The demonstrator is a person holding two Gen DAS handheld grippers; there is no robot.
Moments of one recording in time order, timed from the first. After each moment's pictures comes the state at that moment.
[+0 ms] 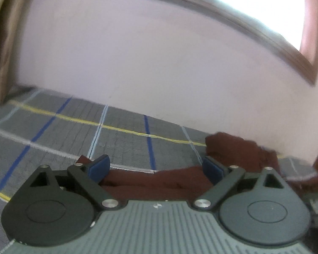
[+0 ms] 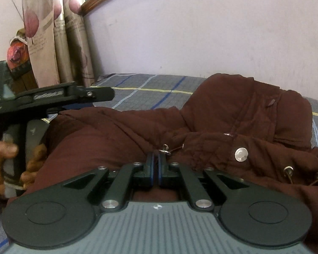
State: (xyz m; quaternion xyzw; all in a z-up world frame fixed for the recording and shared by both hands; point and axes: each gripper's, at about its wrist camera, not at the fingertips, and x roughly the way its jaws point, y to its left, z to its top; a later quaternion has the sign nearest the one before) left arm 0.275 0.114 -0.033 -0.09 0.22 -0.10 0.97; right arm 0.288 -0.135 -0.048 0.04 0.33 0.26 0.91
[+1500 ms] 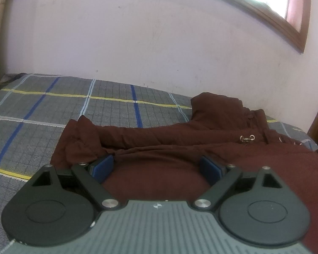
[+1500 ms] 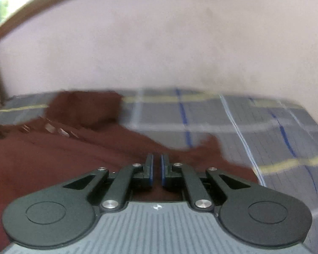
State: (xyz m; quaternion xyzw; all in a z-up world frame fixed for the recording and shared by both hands) left arm 0.253 0.095 -0.054 -0.06 0.28 -0.13 0.95; right arm 0.194 -0.319 -0.011 0.06 0.35 -0.04 0.93
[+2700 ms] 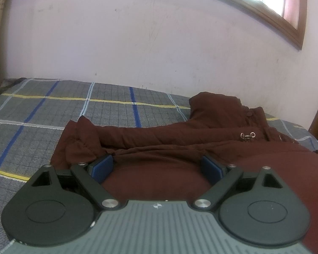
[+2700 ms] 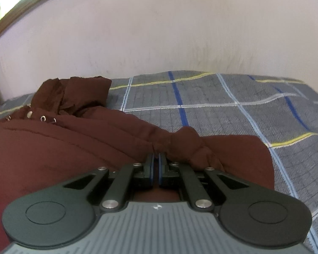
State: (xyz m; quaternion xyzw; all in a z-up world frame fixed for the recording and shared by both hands) left arm 0.250 0.094 -0.052 -0.05 0.27 -0.13 0.95; right arm 0.200 -0.324 -0.053 0.08 0.33 -0.04 0.94
